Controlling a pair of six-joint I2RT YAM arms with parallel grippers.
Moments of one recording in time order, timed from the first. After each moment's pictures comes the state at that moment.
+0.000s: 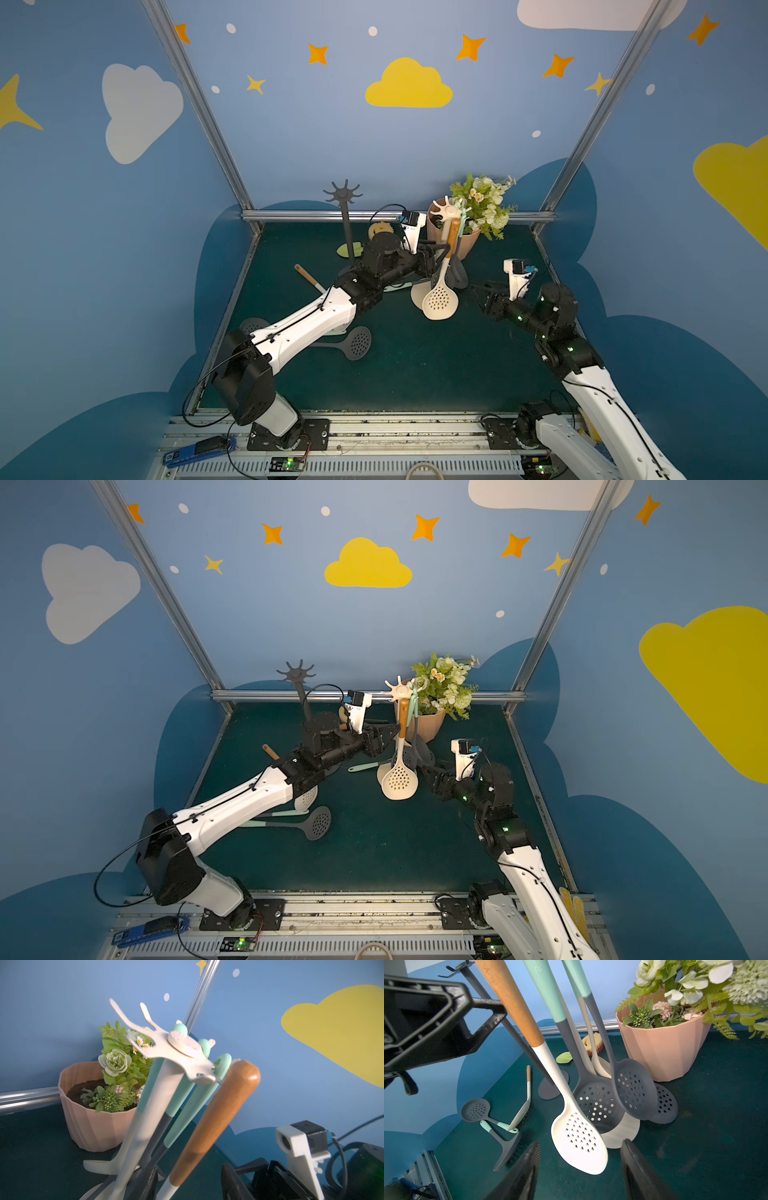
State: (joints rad) left arm -0.75 1.56 1.32 0.16 0.16 -0.46; right arm 0.24 0.77 0.68 -0.19 -0.43 0.25
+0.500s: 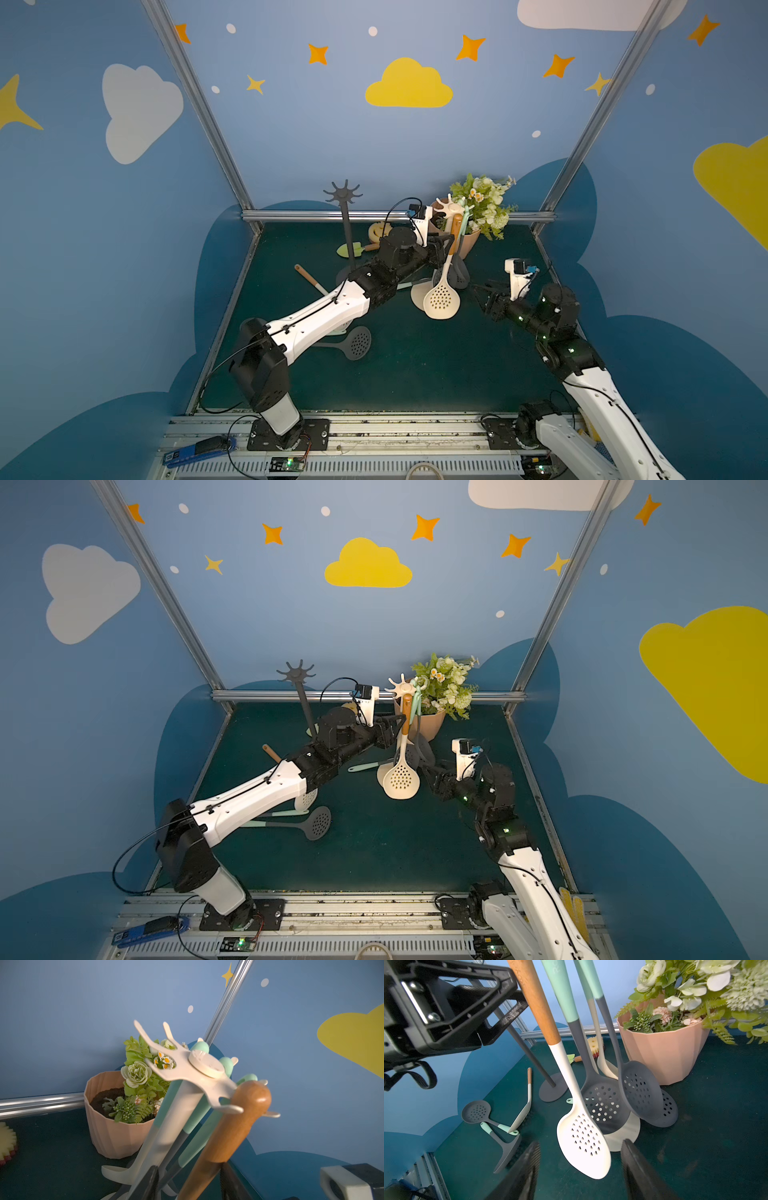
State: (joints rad) left arm -0.79 1.66 1.46 0.10 -0.03 -0.46; right arm 0.24 0.76 0.68 -0.18 -0.43 0.26
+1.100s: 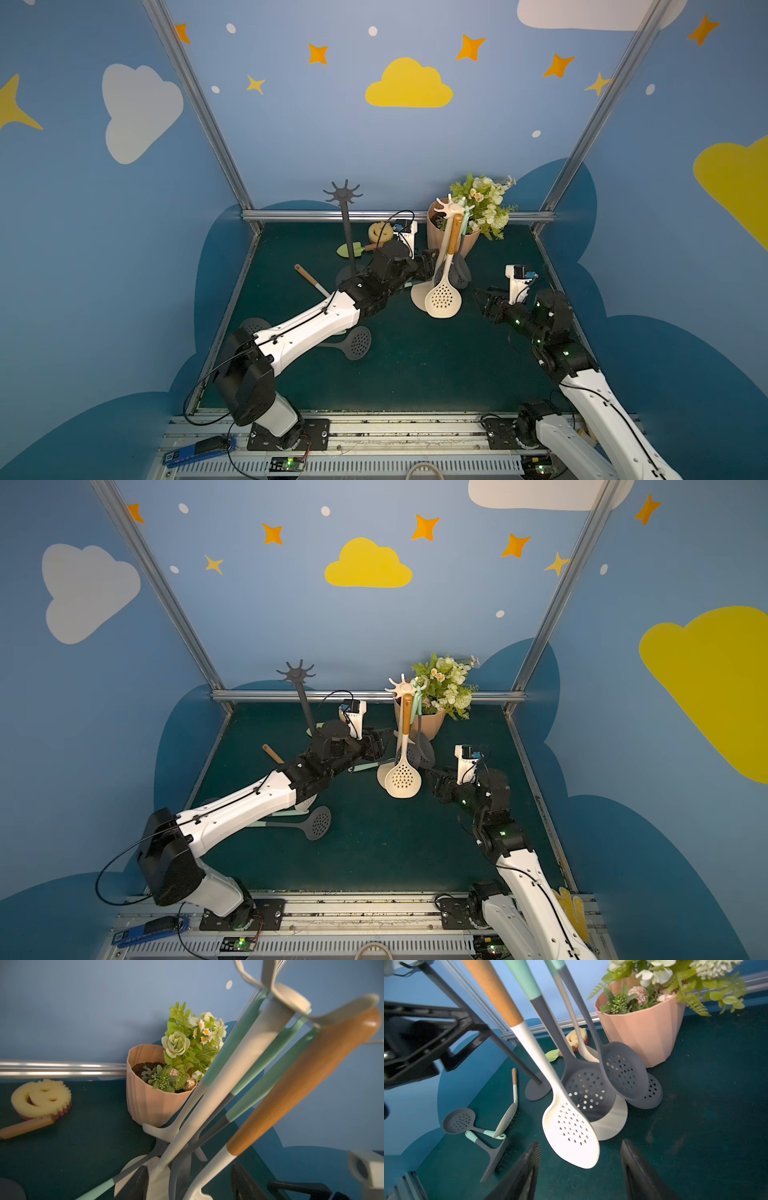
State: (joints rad) left arm -0.79 1.53 1.26 0.03 -0.14 -0.50; right arm 0.24 0.76 0.60 -0.16 -0.32 0.32
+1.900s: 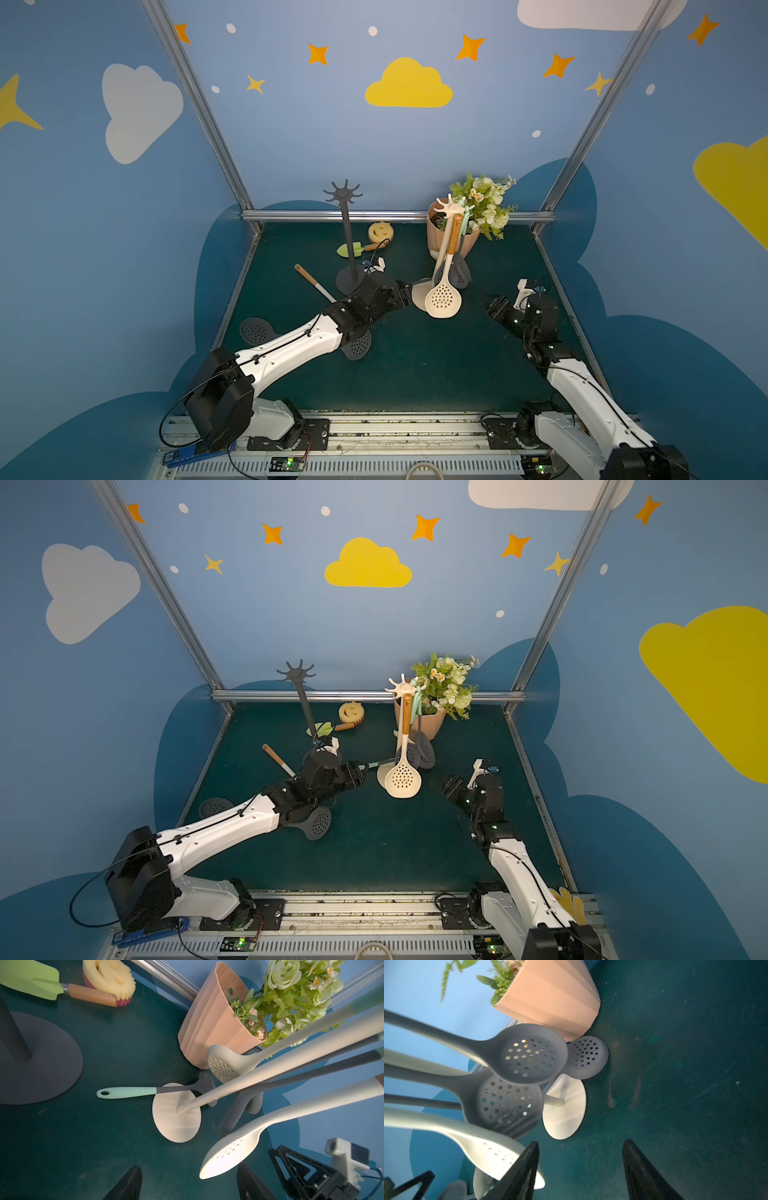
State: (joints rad) left arm -0.78 1.38 0.97 -0.12 -0.19 -0.90; right arm 0.10 0.94 0.43 0.00 -0.24 0.73
